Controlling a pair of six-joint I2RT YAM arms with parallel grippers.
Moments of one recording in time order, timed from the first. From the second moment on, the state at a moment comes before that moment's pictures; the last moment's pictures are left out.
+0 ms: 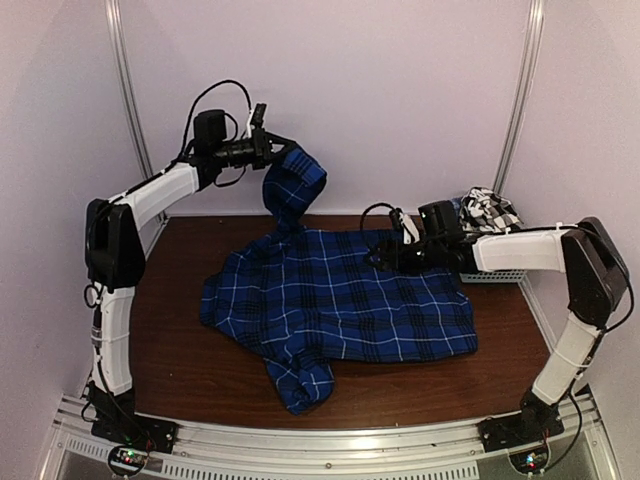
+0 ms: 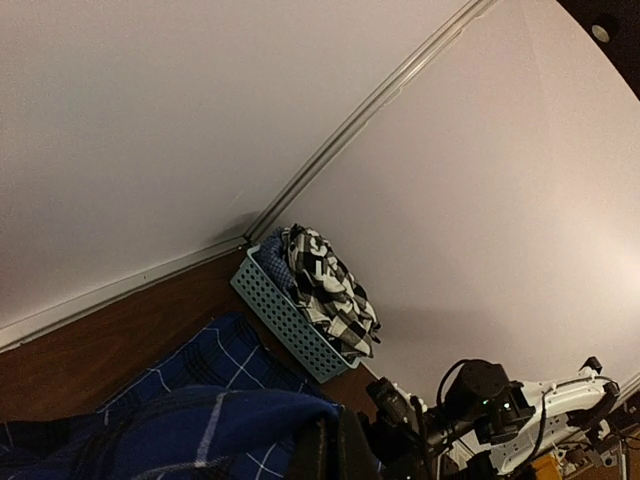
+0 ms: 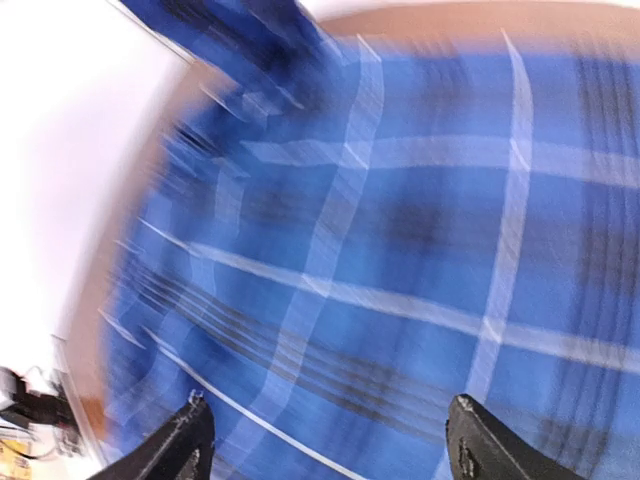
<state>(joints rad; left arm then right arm) -0.33 2.22 2.13 0.07 0.91 -0.70 0.49 1.73 1.05 0.02 -0.36 0.45</state>
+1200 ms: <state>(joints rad) -0.46 2.17 1.86 0.07 0.85 -0.65 0.65 2.01 1.68 -0.11 -0.20 0.35</state>
